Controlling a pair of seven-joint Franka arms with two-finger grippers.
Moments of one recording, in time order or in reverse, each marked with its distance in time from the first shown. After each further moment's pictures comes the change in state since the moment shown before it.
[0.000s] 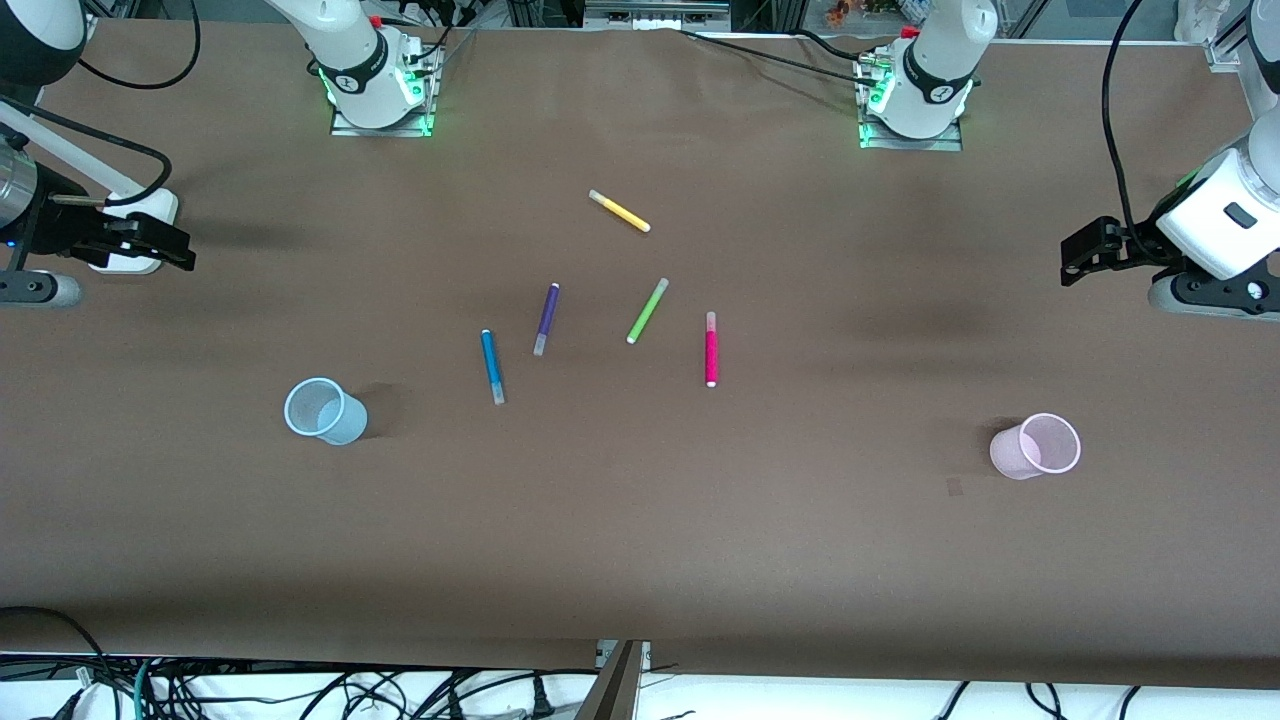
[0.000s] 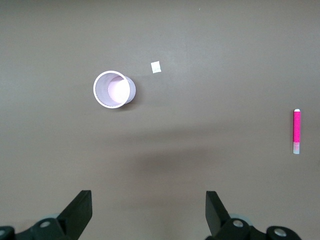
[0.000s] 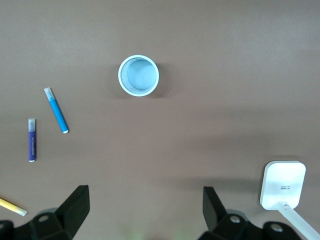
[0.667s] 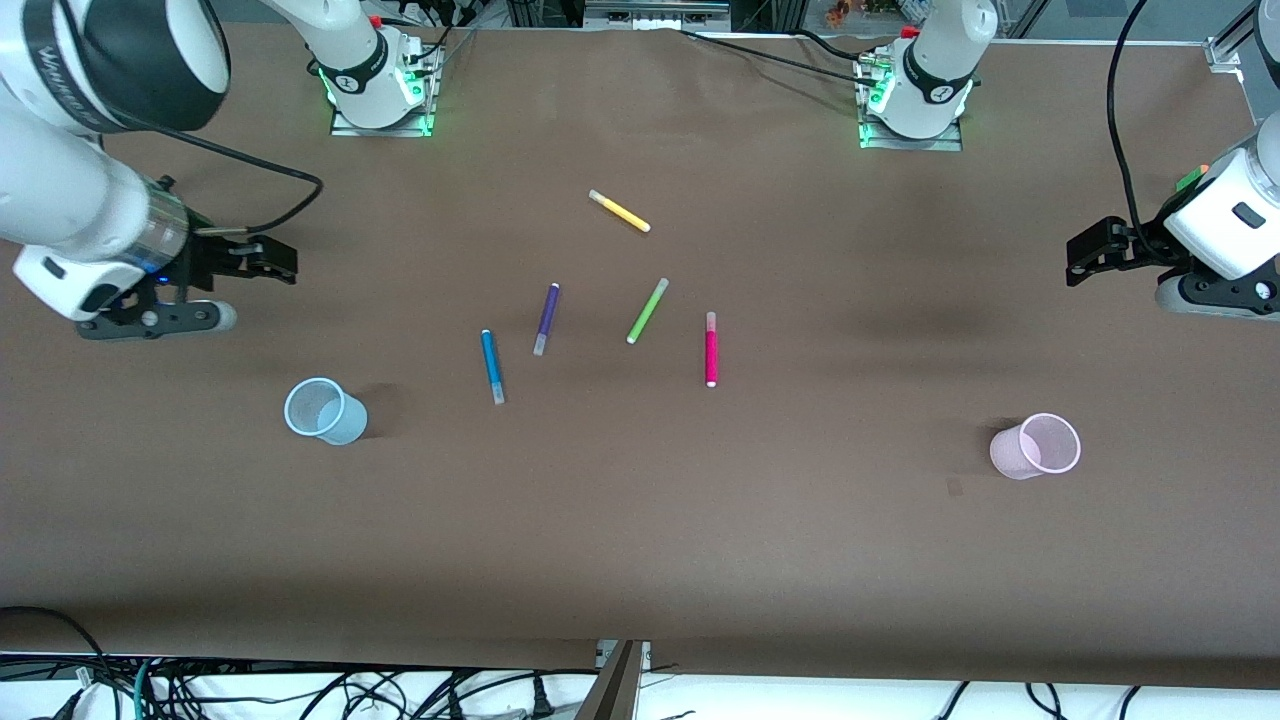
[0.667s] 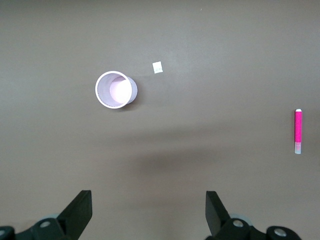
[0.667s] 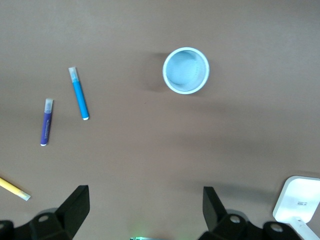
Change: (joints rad) left arm 0.006 0.000 0.000 0.002 0.000 0.000 0.009; right arm 0.152 0.090 0.014 0.003 0.002 0.013 0.014
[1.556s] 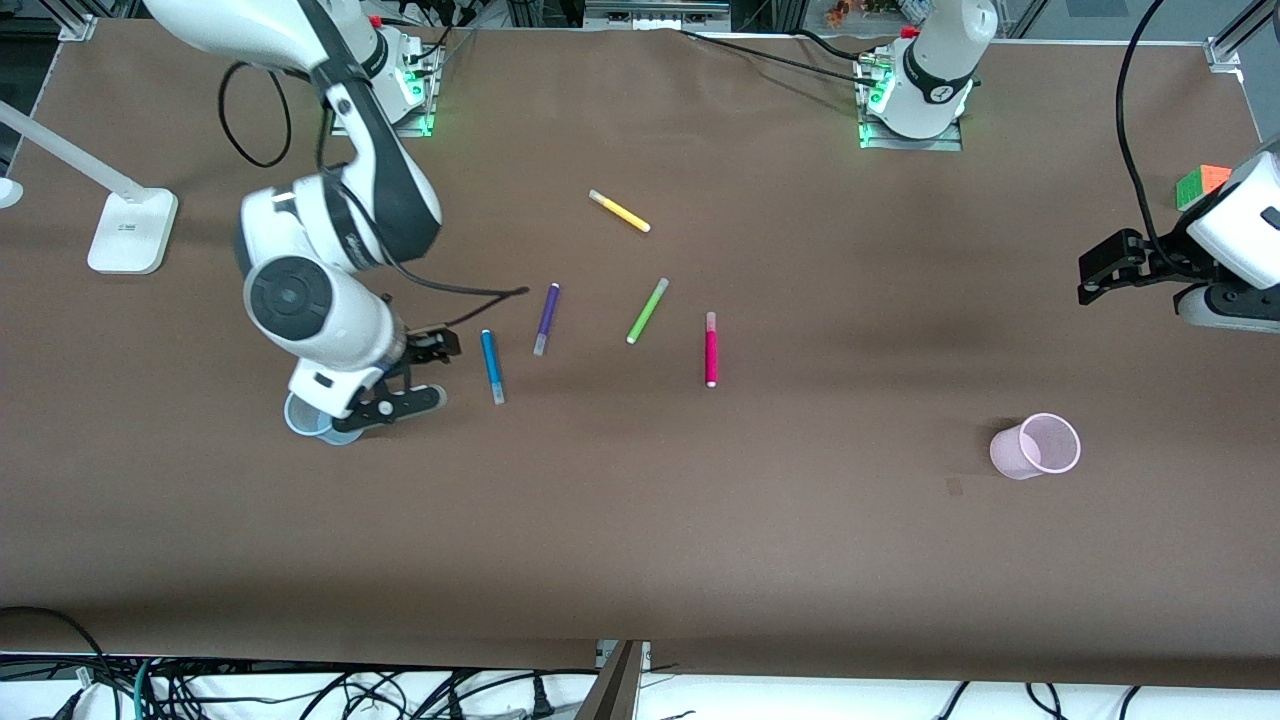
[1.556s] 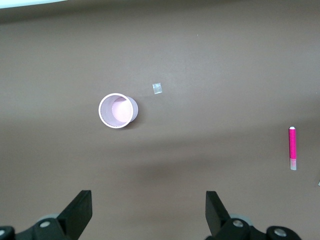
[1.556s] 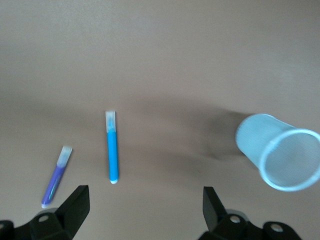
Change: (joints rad) left arm 0.000 0.064 -0.003 0.110 0.000 0.009 0.002; right arm 0.167 0.315 0.016 -0.002 0.001 0.367 0.043
